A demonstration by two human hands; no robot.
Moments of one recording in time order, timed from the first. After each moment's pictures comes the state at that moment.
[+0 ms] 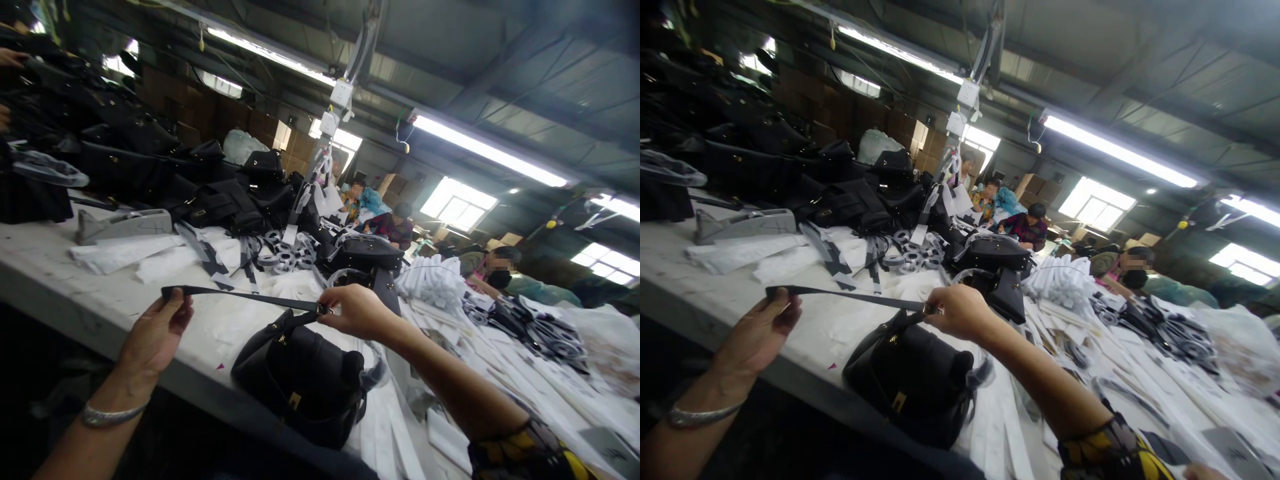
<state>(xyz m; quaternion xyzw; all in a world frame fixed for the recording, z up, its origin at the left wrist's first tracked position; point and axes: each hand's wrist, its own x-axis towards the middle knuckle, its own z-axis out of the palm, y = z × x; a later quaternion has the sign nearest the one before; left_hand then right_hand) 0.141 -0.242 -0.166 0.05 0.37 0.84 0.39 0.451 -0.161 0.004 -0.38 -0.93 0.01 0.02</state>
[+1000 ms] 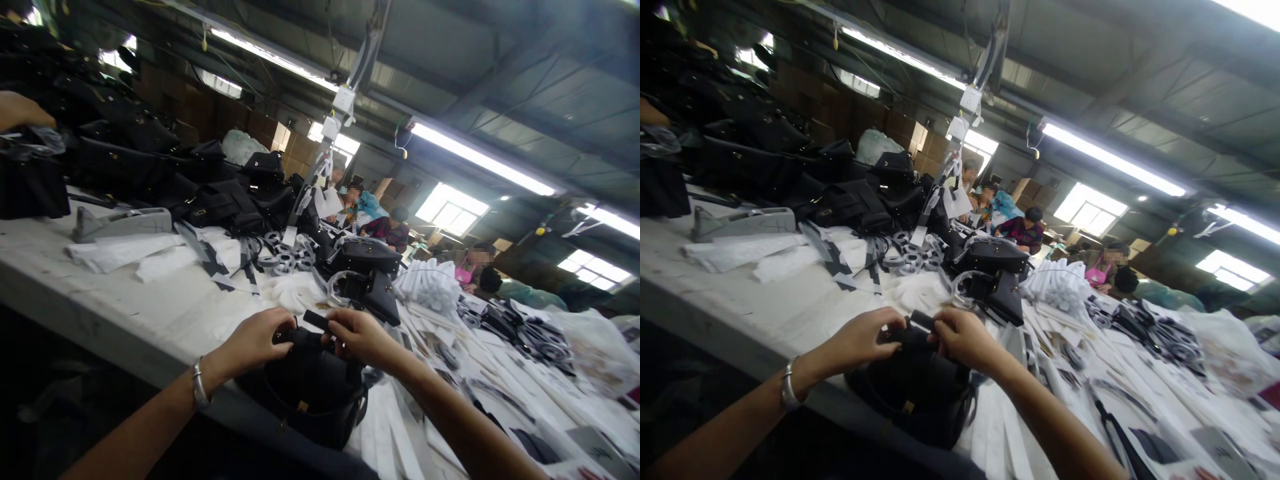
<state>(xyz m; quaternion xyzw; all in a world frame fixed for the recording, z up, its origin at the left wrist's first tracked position) 0.235 -0.223 -0.131 0.76 0.48 0.40 0.20 0.463 -0.186 -0.037 -0.44 -0.82 0.34 0.12</state>
